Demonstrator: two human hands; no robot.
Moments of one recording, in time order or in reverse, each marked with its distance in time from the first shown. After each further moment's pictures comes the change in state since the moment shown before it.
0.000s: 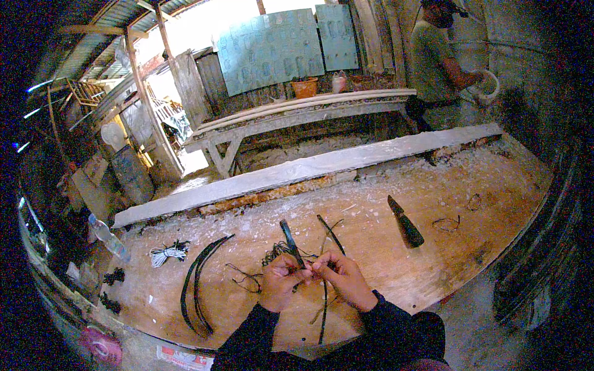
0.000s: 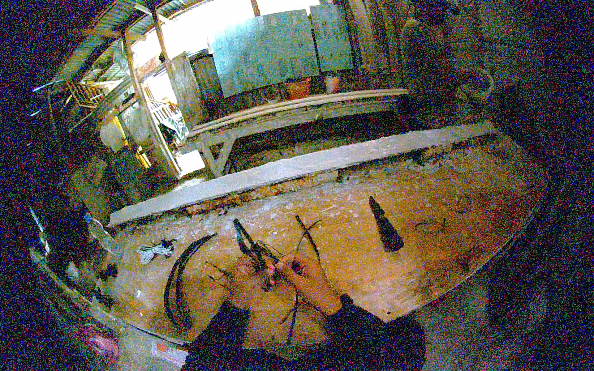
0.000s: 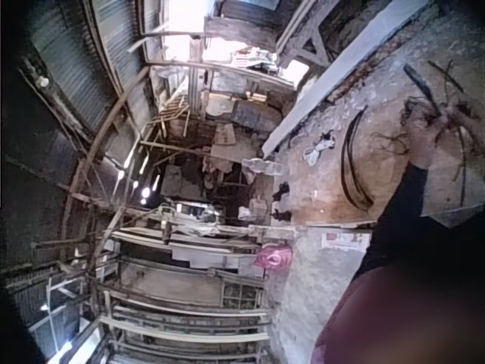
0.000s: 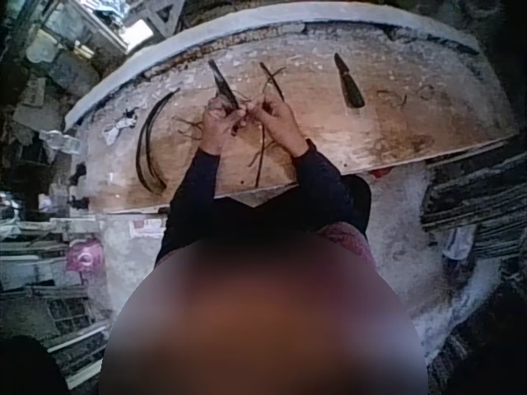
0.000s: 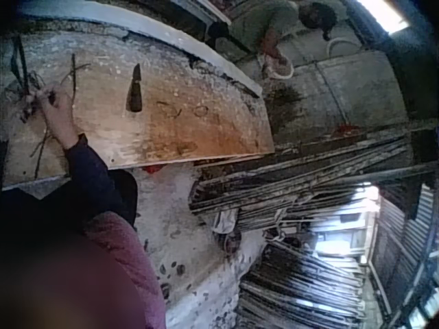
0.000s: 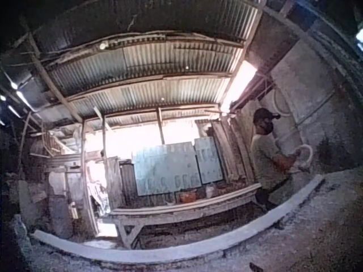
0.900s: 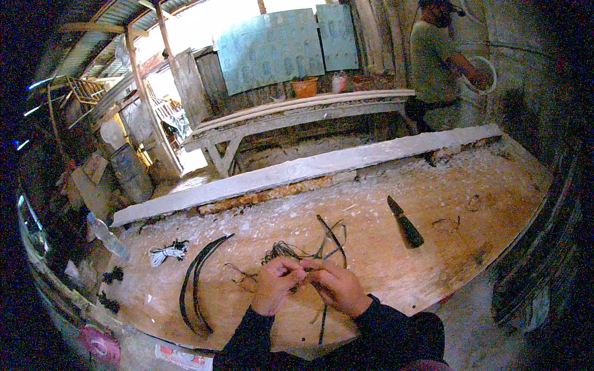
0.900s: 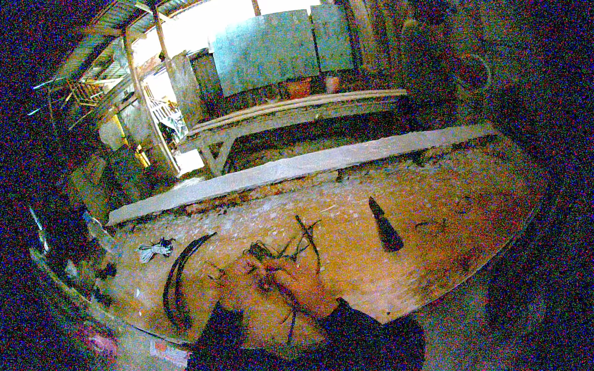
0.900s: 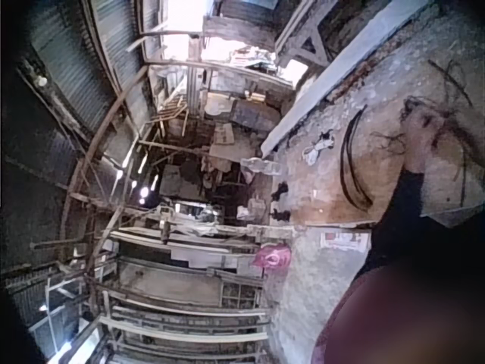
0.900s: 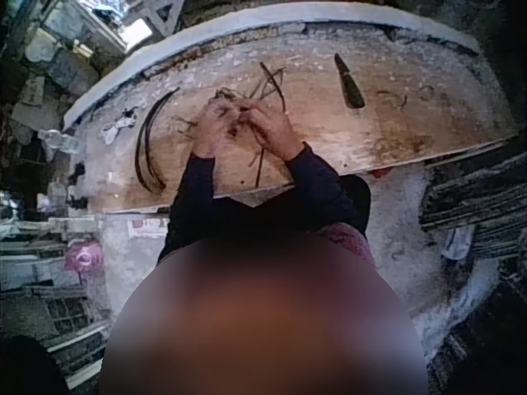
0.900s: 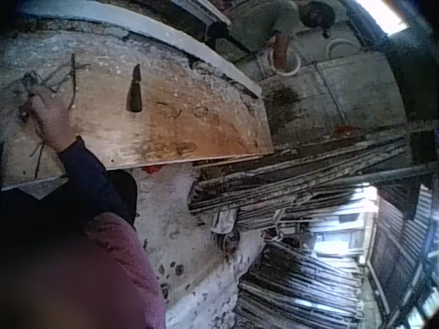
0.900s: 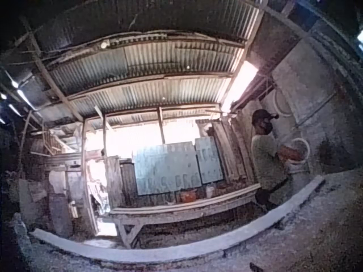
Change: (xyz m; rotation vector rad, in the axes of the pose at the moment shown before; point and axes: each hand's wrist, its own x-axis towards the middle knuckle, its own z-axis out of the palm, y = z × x) left_hand -0.008 0.016 -0.003 -0.011 0.046 -0.159; right_hand -0.005 -0.009 0.009 -0.844 -0.027 -0.734
